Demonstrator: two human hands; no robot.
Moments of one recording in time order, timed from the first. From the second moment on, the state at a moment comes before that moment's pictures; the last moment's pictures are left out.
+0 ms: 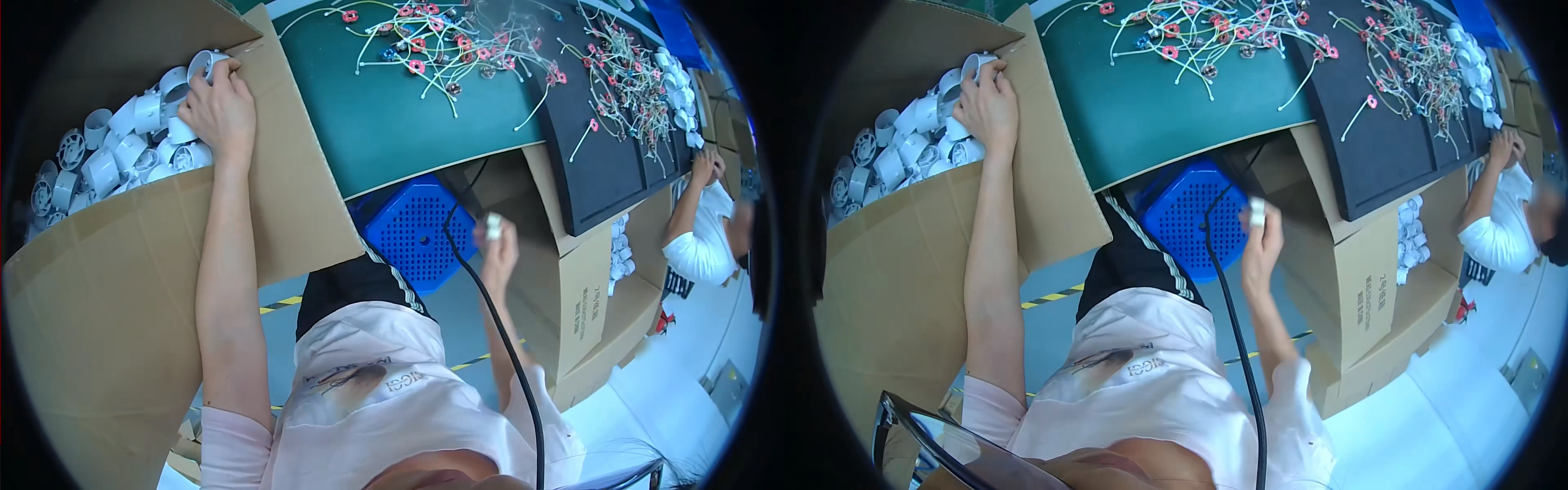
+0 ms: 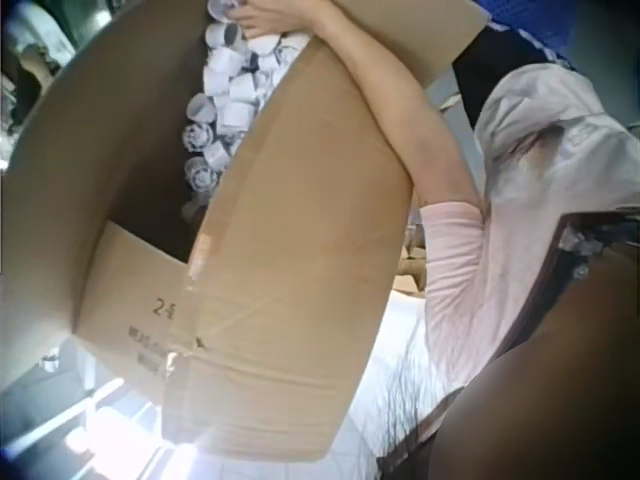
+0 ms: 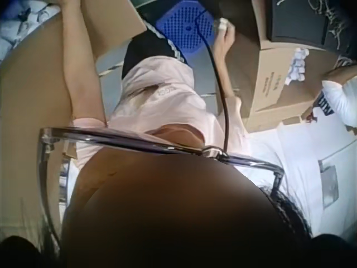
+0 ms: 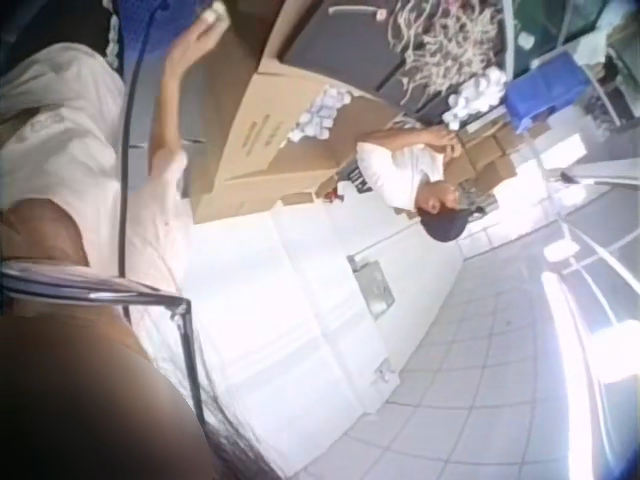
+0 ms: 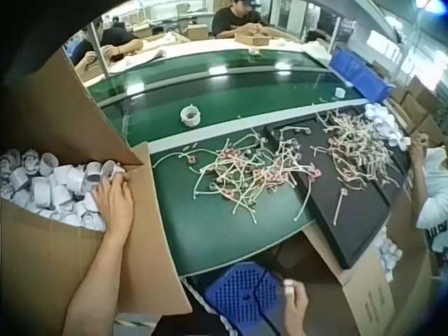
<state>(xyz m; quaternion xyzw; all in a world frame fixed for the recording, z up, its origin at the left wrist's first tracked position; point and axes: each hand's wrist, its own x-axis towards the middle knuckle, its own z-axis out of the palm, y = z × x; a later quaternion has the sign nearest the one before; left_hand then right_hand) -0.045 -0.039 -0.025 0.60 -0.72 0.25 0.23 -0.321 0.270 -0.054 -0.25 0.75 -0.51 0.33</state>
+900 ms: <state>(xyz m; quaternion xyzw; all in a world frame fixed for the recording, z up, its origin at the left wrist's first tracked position) -0.048 -0.037 -0.018 0.63 -0.70 0.25 0.23 -0.284 0.296 -0.302 0.08 0.53 -0.40 0.74</state>
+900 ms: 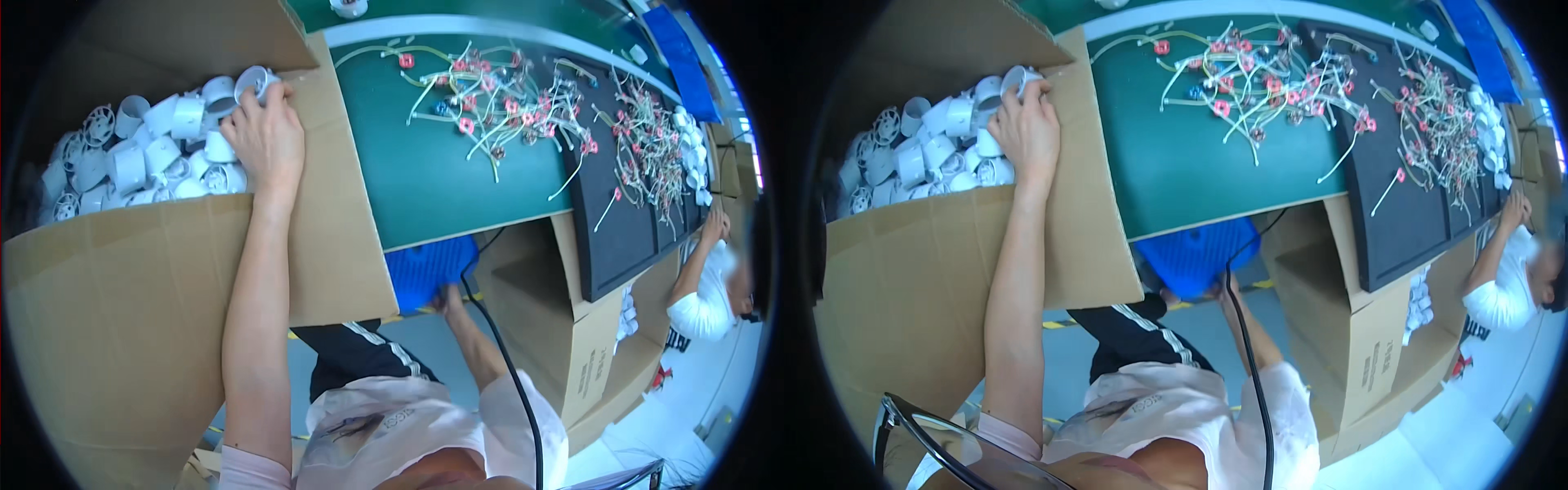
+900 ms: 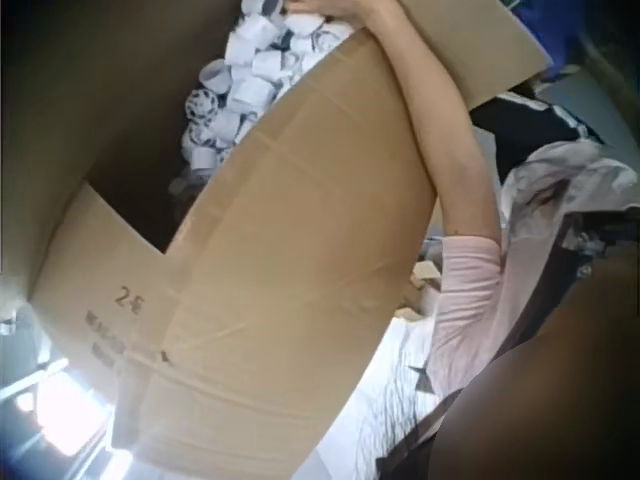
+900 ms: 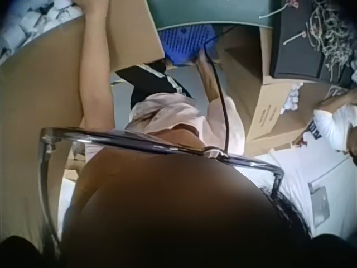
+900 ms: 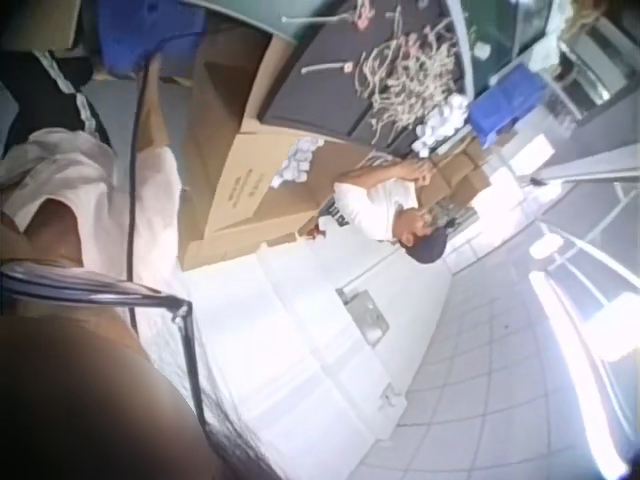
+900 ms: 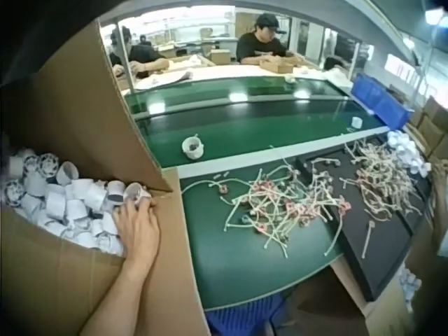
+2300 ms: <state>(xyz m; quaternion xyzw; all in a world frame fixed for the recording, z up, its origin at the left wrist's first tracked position) -0.055 -0.030 0.009 0.63 -0.72 0.07 0.29 -0.300 -0.109 -0.013 -0.89 0.39 -0.20 0.10</state>
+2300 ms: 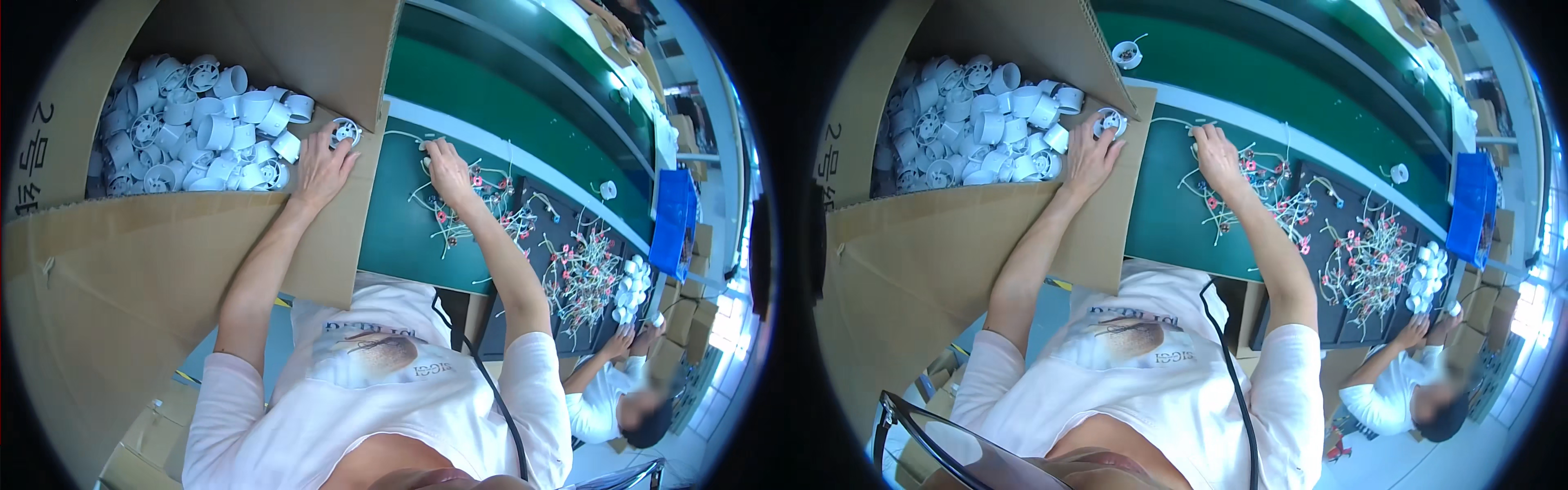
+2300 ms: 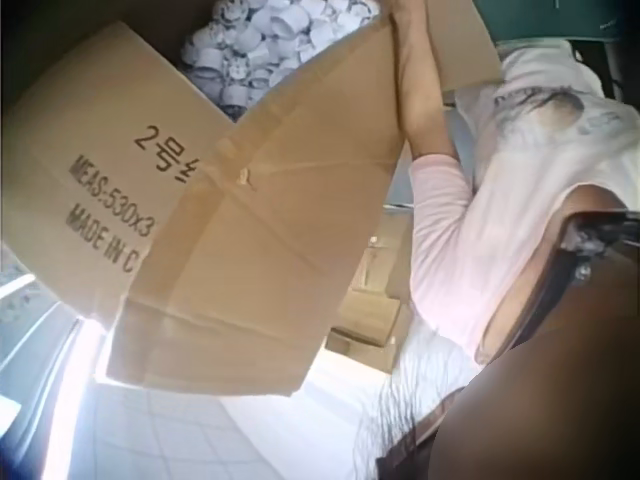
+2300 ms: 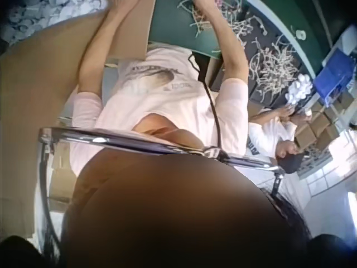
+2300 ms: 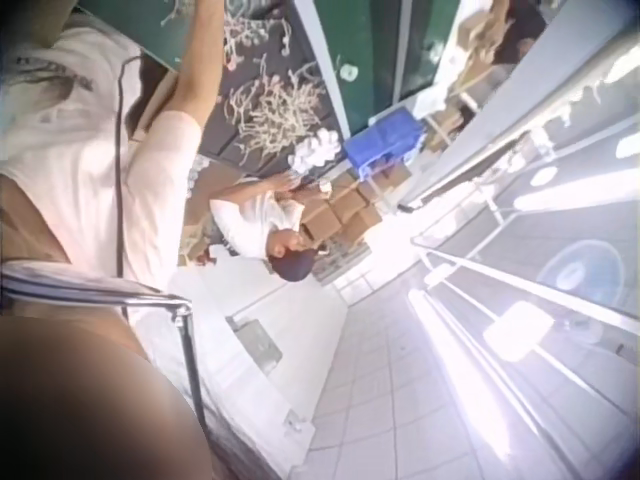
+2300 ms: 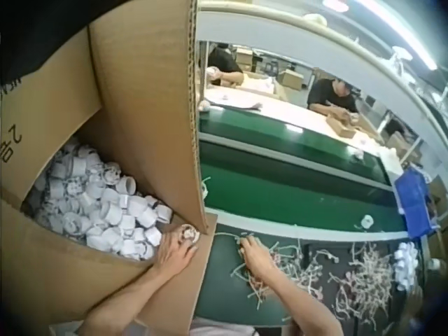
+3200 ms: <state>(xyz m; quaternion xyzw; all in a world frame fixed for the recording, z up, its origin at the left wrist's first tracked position) -0.114 0.015 0.103 0.56 -0.47 -0.42 0.54 -0.311 -0.020 0.141 0.08 0.09 -0.27 0.96</state>
